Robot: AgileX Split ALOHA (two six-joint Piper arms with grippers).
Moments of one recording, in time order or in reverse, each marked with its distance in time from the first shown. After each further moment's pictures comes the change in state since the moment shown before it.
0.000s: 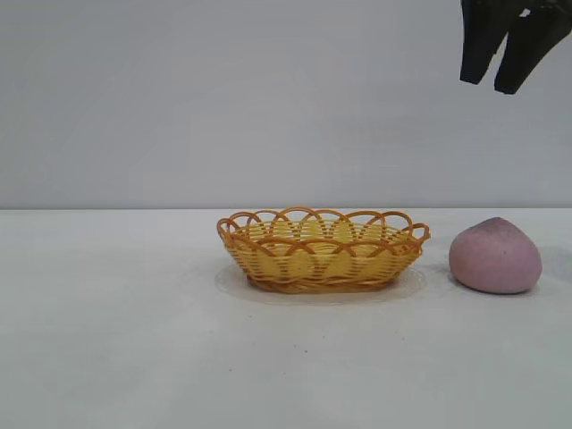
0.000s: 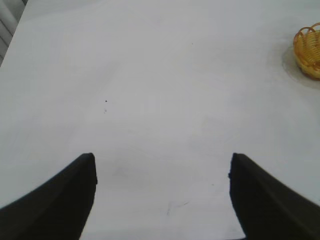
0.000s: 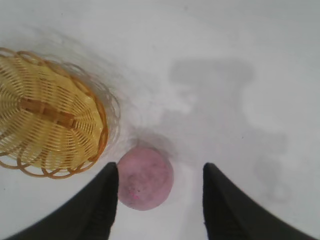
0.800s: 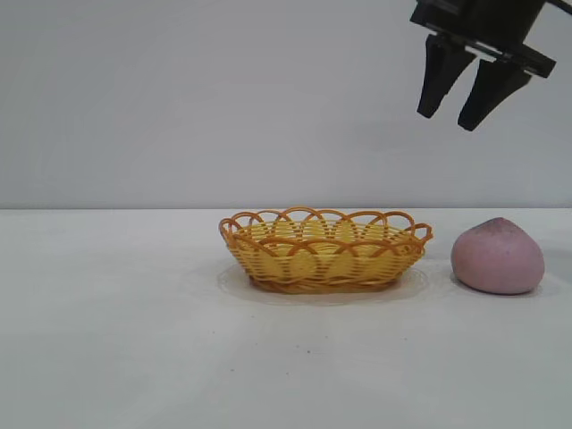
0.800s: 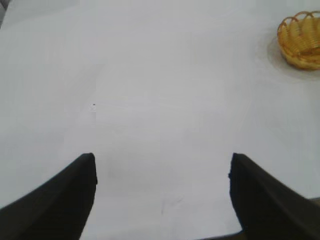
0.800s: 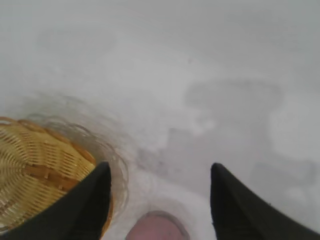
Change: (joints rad) left arm 0.000 0.000 -0.002 -0.019 0.000 0.024; right arm 0.000 0.085 -0.047 0.118 -0.164 -0.035
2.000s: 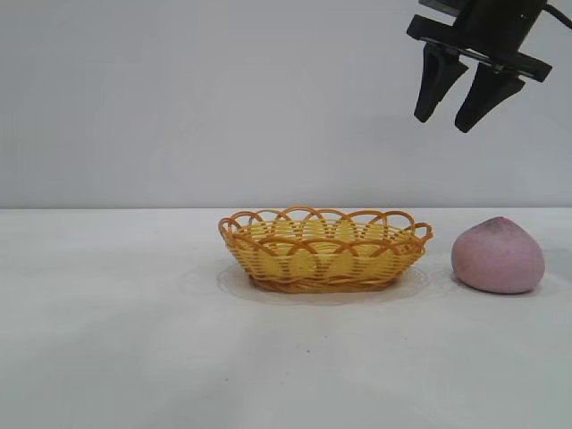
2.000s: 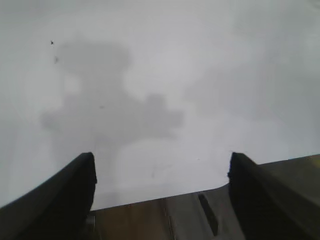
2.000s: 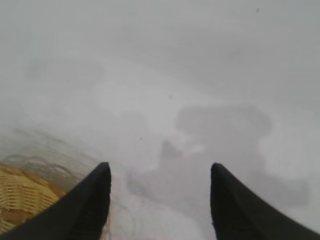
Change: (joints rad) left arm 0.000 1.073 -0.435 -0.056 0.084 0.072; right arm 0.000 0.023 0.037 0.022 -0.179 0.000
